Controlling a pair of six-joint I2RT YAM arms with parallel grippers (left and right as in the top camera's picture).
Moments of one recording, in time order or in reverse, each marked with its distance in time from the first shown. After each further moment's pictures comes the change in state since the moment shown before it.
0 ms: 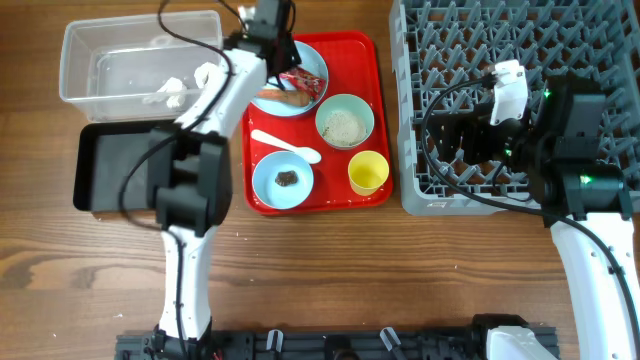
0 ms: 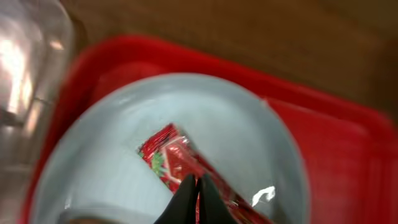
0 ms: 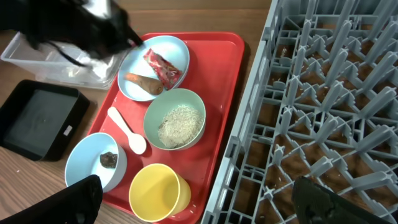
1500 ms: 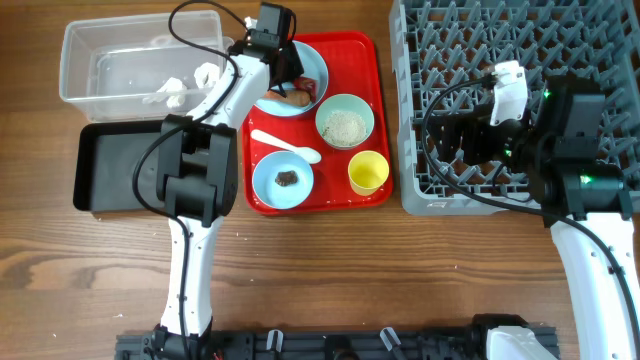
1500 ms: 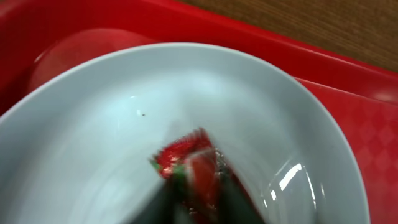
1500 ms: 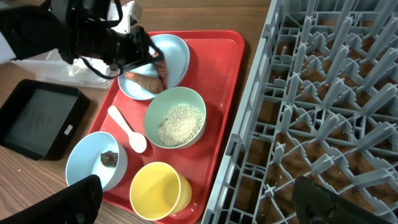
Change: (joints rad) left arm -0.001 0.137 0.005 0.068 0.064 0.030; right arm 0.000 0.000 0.000 -0.007 0.000 0.003
